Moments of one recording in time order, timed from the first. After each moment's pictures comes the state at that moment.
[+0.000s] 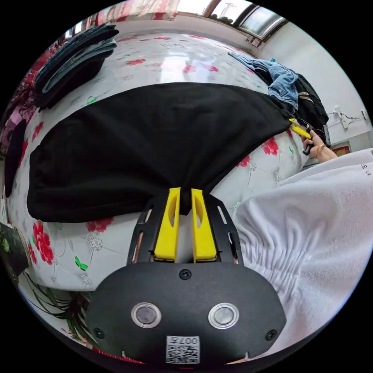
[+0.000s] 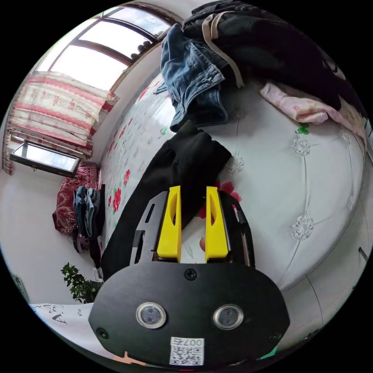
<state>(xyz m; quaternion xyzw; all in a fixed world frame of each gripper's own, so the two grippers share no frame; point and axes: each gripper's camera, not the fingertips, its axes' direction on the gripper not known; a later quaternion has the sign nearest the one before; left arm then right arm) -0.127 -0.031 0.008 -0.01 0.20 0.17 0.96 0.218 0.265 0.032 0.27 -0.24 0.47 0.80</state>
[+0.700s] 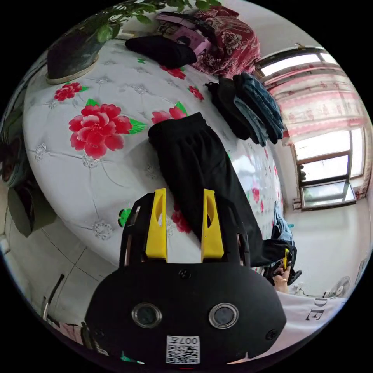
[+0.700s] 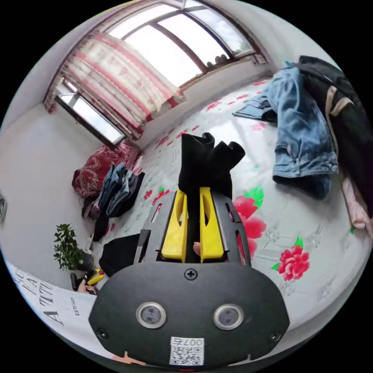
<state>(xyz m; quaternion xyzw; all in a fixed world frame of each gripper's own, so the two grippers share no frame) -0.435 0.037 0.043 0.13 0.31 -0.38 0.86 0.058 0.112 -0.074 0.38 -0.20 0.20 0.88</state>
